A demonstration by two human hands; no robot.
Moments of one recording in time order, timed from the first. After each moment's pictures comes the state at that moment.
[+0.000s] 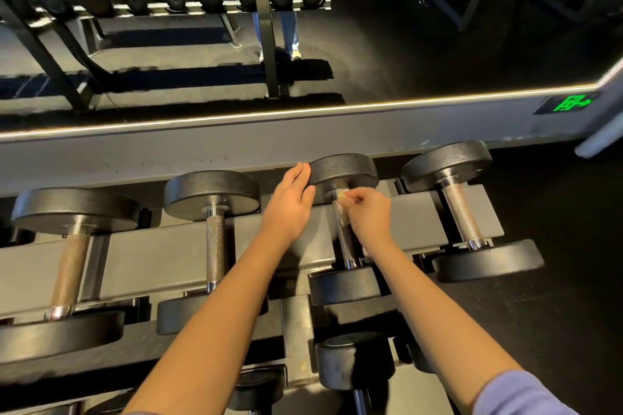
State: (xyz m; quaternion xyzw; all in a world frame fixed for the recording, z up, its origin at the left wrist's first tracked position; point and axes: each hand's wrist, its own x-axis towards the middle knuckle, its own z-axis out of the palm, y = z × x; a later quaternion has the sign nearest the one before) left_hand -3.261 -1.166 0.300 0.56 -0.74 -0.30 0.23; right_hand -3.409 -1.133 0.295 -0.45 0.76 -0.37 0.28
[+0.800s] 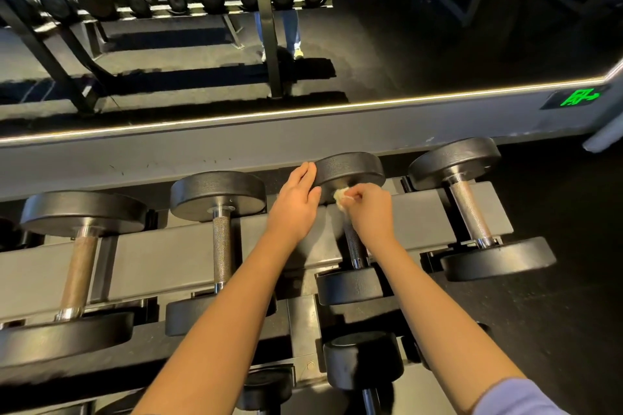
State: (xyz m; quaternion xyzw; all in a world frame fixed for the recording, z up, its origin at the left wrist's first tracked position) left_hand -3.262 -1.168 0.301 0.55 -0.75 -0.29 0.22; right_hand -3.402 -1.136 0.298 -0.51 0.76 -0.33 0.22
